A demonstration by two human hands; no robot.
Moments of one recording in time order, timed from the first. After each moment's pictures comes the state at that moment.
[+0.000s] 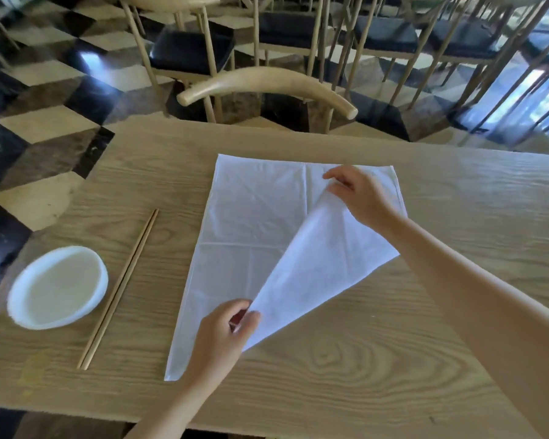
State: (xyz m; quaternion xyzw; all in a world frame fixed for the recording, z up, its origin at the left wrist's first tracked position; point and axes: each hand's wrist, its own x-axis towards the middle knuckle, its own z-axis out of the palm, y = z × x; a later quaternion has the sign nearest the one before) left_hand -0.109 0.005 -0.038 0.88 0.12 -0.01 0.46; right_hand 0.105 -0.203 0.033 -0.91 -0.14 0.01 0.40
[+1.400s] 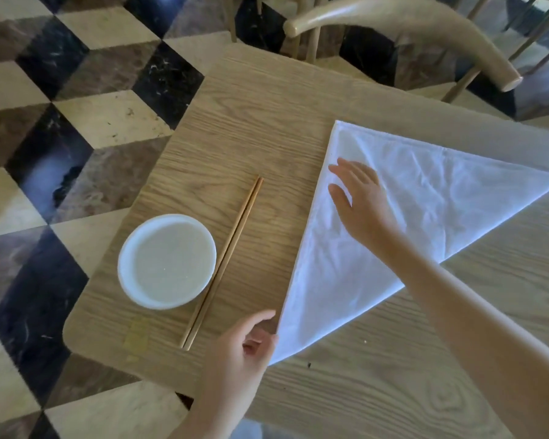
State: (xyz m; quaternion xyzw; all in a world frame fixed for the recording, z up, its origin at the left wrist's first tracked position) left_hand -0.152 0.110 -0.013 0.78 0.30 -0.07 0.54; right_hand 0.096 -0.012 -0.042 -0.93 -0.25 0.02 0.28
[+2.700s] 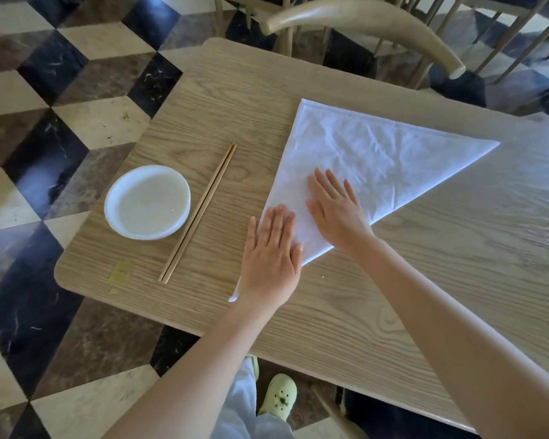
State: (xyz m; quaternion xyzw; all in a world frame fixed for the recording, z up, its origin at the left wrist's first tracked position) left_hand -0.094 0.042 -0.085 0.99 0.08 0.04 0.11; right_hand 0.028 -0.070 -0.059 -0.94 -0.29 0.10 0.15
